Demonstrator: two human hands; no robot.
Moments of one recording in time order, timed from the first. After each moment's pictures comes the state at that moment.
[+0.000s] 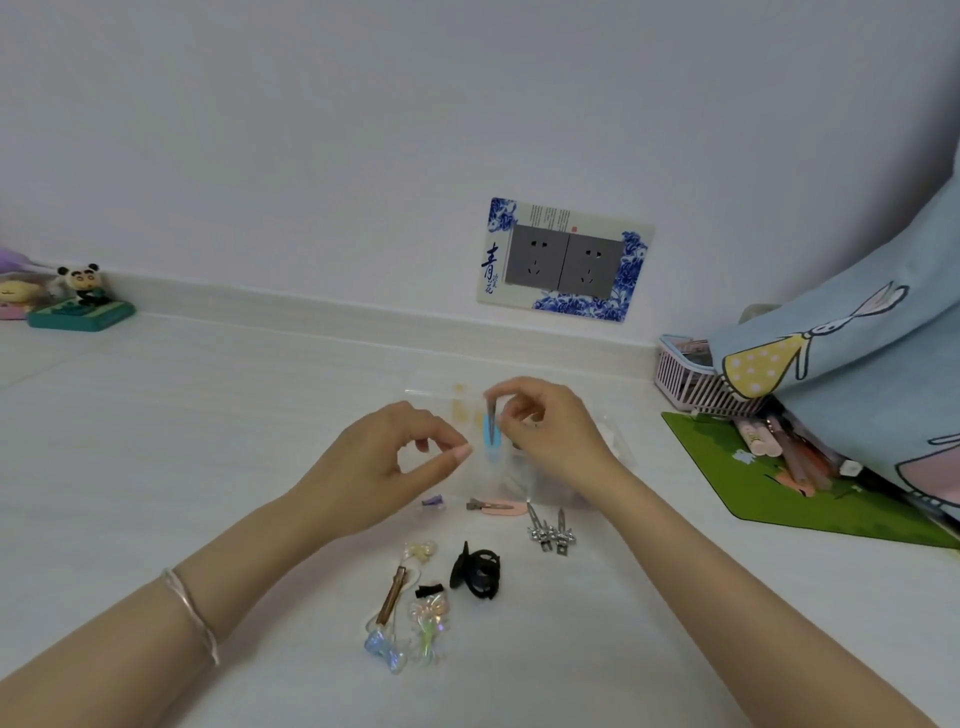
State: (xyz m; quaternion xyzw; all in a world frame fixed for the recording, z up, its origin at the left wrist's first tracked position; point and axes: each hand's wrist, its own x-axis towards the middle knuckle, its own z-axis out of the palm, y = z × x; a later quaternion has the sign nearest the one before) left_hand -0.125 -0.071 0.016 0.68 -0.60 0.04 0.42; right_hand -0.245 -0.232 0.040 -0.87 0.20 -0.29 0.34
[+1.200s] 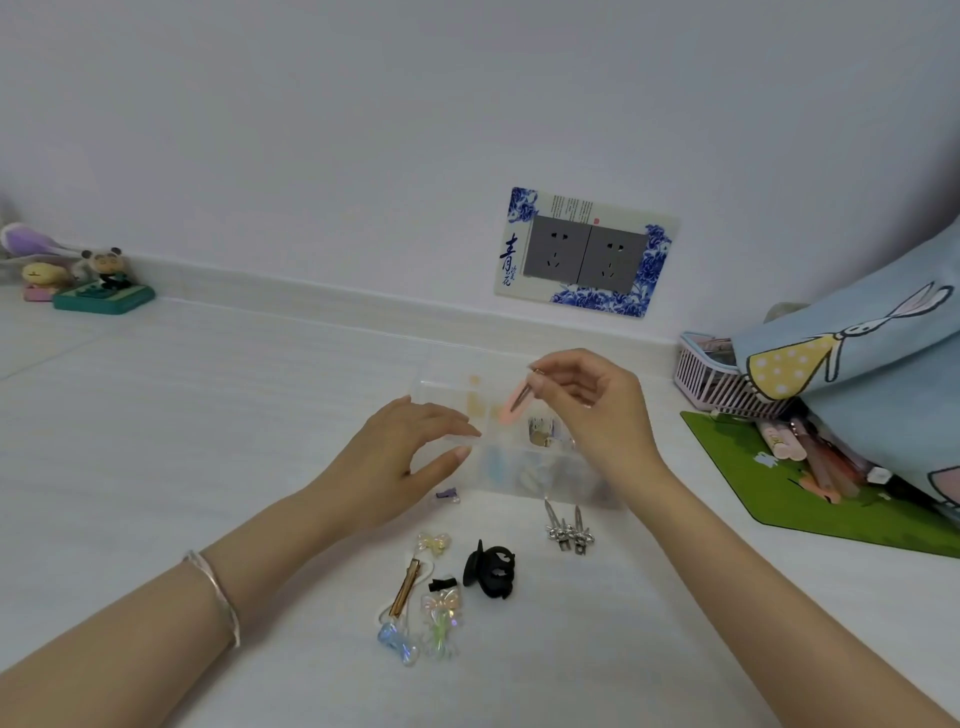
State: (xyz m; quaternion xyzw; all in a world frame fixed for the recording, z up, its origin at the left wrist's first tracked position) left_hand -0.112 -0.079 -0.005 0.71 -0.61 0.07 0.34; right_hand -0.256 -0.233 0.052 -0.80 0.13 -0.41 0.42
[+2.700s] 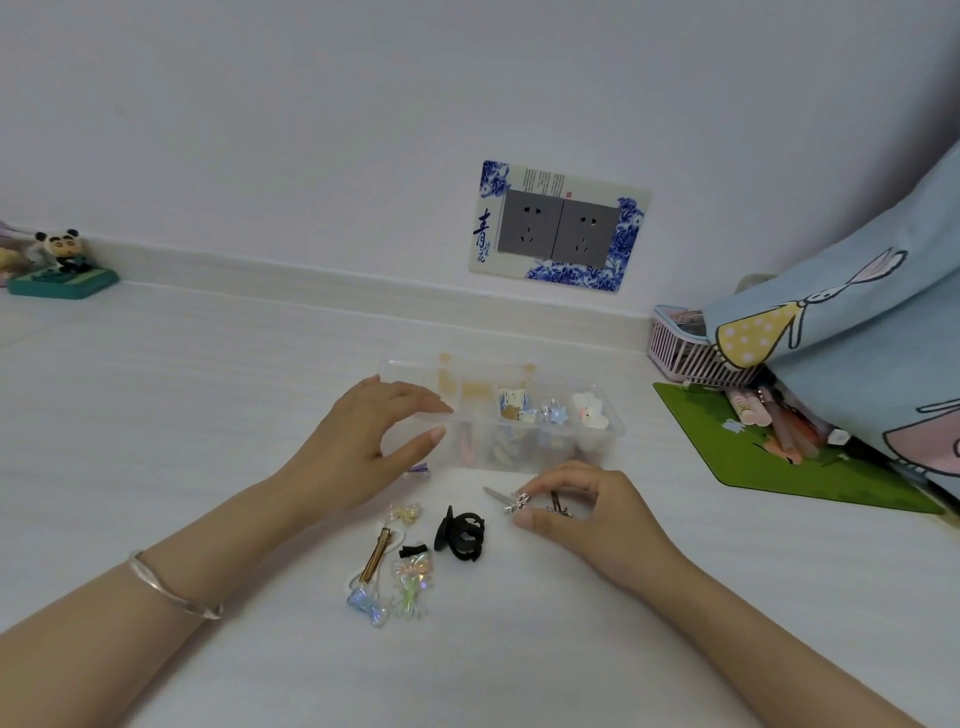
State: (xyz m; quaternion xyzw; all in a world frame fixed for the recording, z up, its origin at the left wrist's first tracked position) left_hand -0.123 -0.075 -0.004 0.71 -0.61 0.10 0.35; right_hand -0.332 -0.220 -0.019 -0.85 0.23 -0.24 0.41
